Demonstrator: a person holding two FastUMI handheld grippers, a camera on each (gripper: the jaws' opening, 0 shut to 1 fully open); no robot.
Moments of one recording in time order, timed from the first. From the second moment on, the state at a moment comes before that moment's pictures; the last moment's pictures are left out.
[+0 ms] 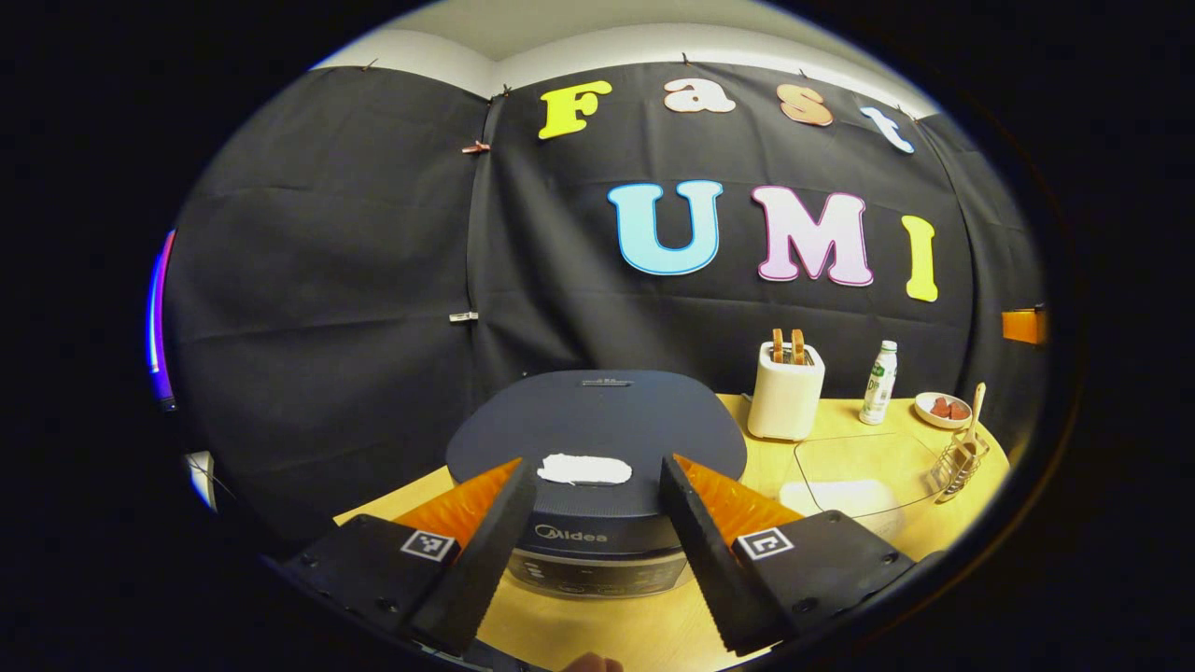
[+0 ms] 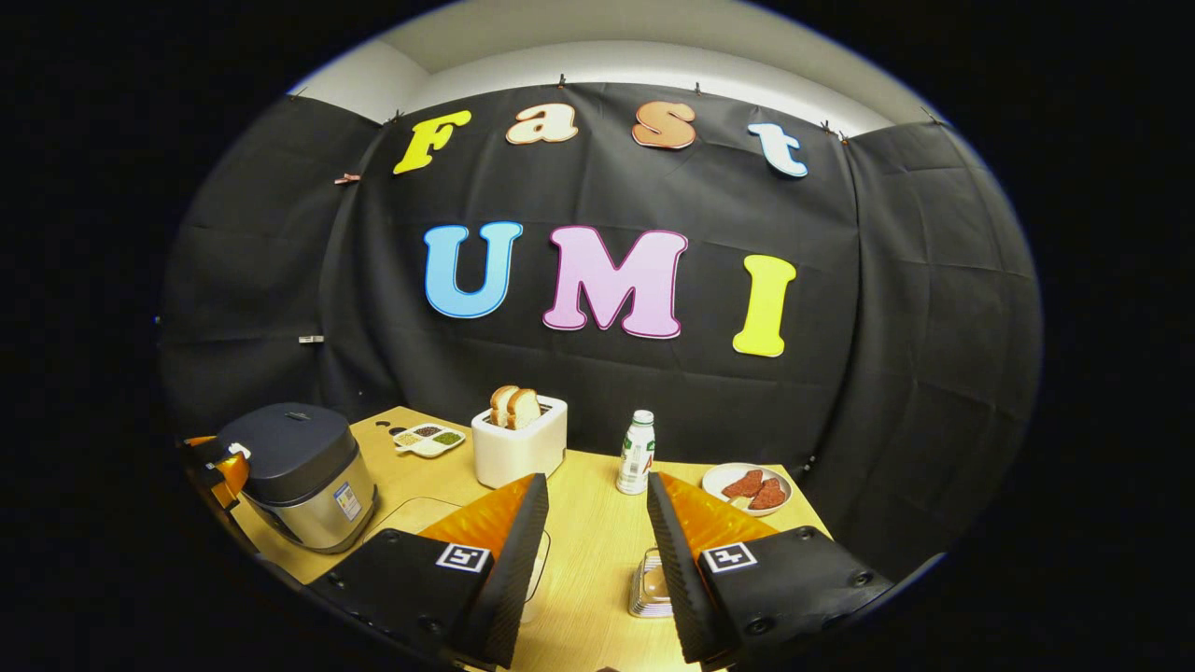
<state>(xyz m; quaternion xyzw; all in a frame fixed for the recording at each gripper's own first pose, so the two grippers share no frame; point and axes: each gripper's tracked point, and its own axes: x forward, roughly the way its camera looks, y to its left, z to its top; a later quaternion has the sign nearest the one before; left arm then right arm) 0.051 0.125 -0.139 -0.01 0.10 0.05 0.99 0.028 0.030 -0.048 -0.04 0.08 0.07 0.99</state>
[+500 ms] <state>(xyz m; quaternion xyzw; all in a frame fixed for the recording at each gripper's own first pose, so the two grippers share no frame) 0.051 0.124 -0.138 -0.01 0.09 0.05 0.99 0.030 0.032 -0.049 -0.04 0.08 0.07 0.99</state>
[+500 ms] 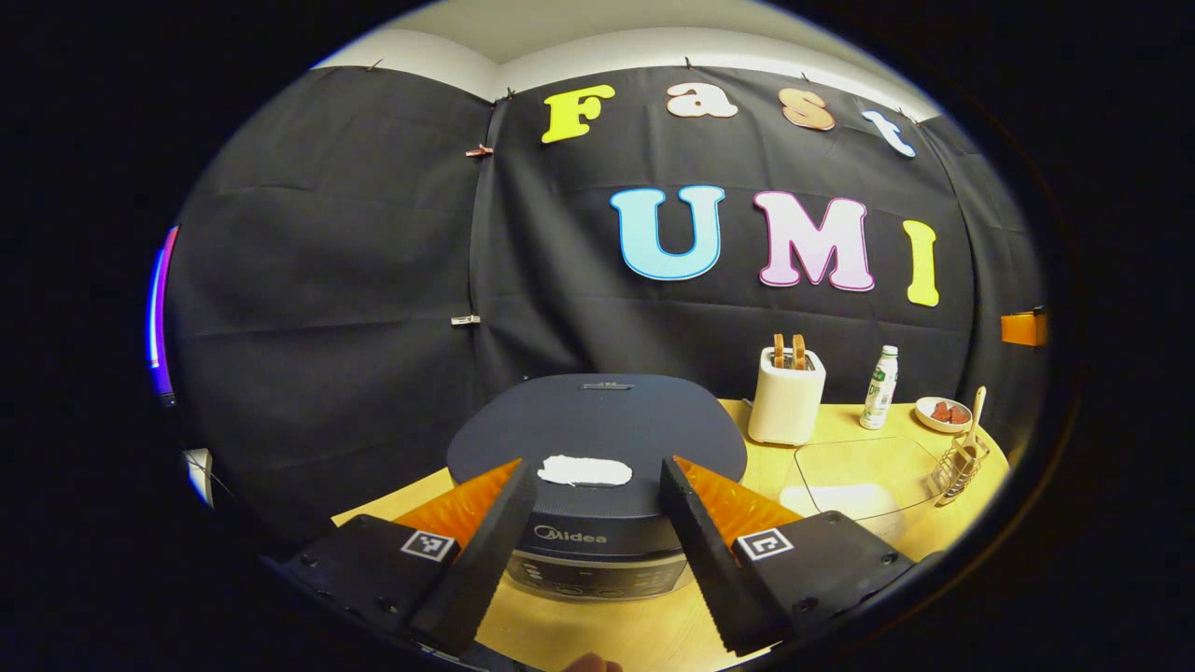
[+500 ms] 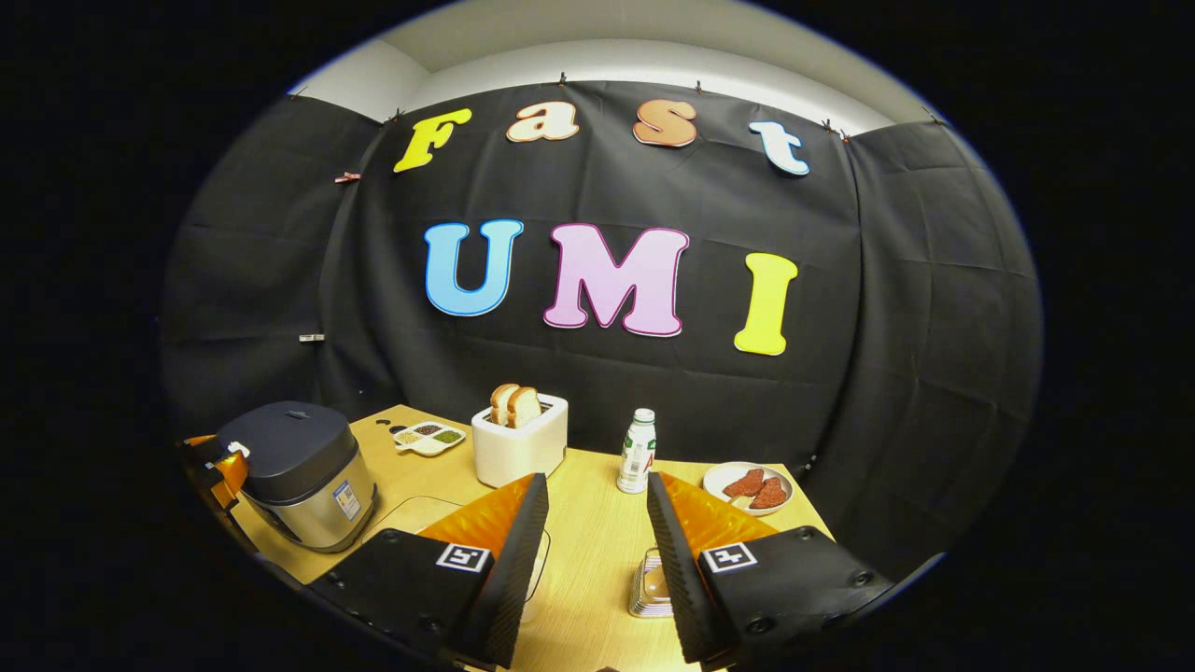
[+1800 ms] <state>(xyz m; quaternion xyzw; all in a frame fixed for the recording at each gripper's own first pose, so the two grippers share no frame) 0.056 0.089 0.060 0.02 -0.06 0.07 1.00 0.045 0.043 -0.025 0.01 0.06 0.09 0.99</state>
